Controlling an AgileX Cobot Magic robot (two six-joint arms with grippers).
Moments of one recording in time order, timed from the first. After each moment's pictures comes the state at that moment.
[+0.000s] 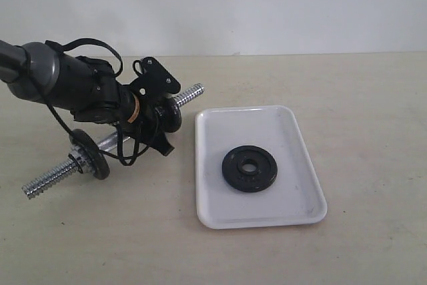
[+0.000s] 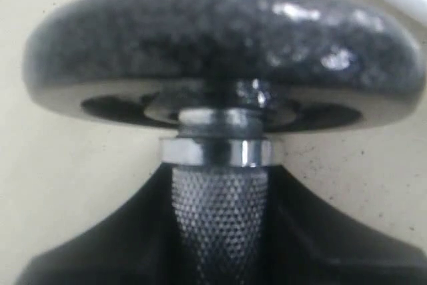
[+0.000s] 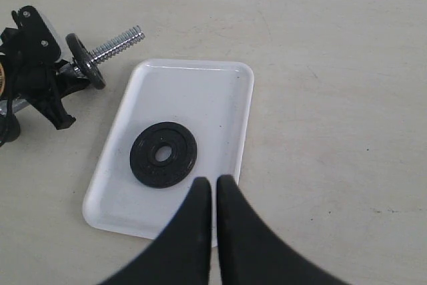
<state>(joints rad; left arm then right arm) -0.44 2.13 -1.20 0.97 0.20 -0.55 0.05 0.85 -0.84 0.44 0.82 -0.34</state>
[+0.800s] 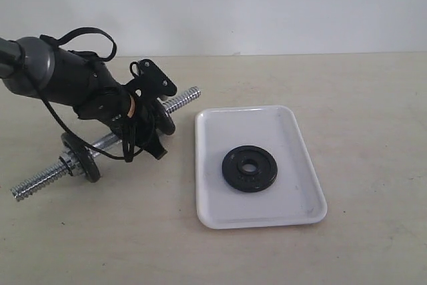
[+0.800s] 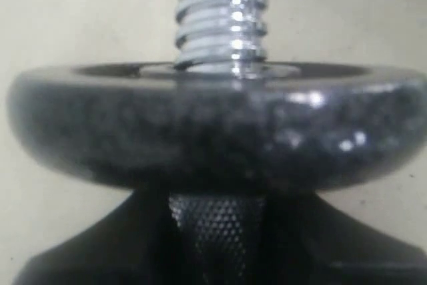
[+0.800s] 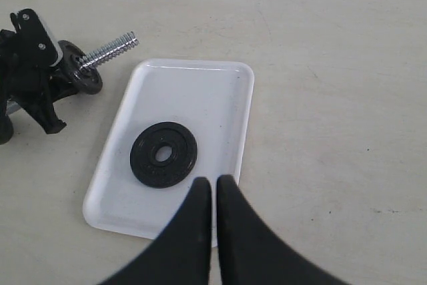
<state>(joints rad) -0.44 2.12 -1.21 0.63 0.28 -0.18 0.05 0.85 -0.84 0.44 0.82 -0.34</state>
